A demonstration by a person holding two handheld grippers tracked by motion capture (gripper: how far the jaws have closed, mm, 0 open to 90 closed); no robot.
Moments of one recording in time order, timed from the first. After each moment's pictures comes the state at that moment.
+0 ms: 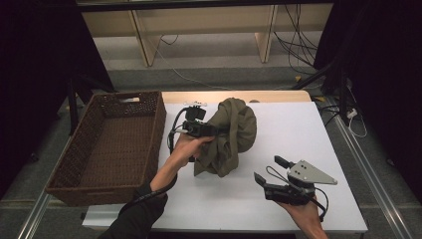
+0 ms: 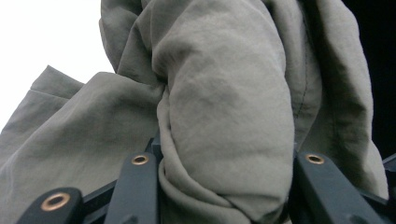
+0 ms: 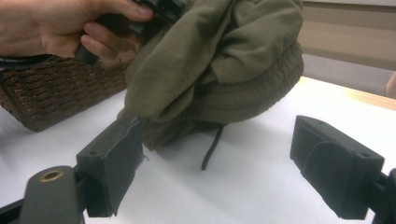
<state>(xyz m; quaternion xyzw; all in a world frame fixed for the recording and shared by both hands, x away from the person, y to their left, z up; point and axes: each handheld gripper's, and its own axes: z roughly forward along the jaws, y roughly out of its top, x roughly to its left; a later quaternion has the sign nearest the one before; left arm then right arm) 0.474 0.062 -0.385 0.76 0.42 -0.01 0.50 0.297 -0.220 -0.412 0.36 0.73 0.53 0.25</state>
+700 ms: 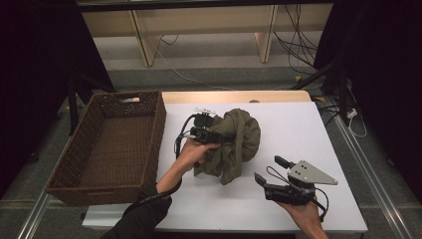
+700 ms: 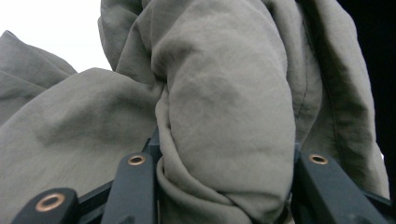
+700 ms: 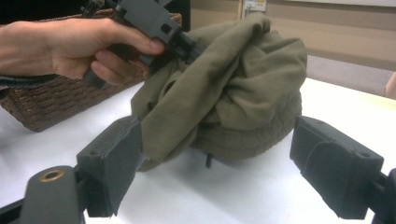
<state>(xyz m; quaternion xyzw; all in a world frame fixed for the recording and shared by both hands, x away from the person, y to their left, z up) 0.475 0.045 -0.410 0.78 0.42 -0.03 0.46 0.297 -0.221 -0.411 0.36 0.73 0.53 0.25</state>
